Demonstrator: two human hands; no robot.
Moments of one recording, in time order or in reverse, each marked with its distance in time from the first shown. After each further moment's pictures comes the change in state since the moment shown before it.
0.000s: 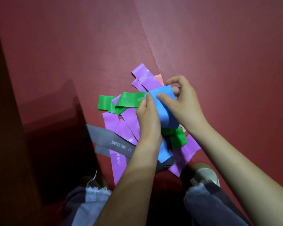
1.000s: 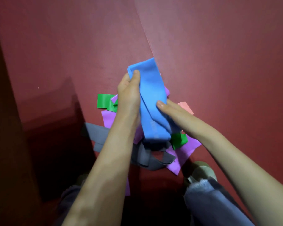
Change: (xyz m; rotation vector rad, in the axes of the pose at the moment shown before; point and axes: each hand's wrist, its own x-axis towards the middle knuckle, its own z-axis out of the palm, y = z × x) left_hand 0.009 0.058 -0.015 0.006 -0.216 0.227; right_hand -0.013 0.016 -0.006 0.421 -0.561 0.292
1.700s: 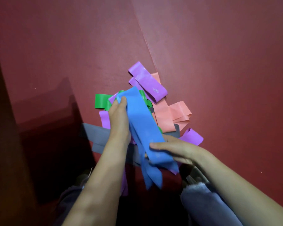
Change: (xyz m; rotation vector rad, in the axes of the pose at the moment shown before) left_hand -0.001 -0.053 -0.040 -0.034 0.239 -0.130; right_hand -0.023 0.069 0.003 0.224 -0.207 0.425
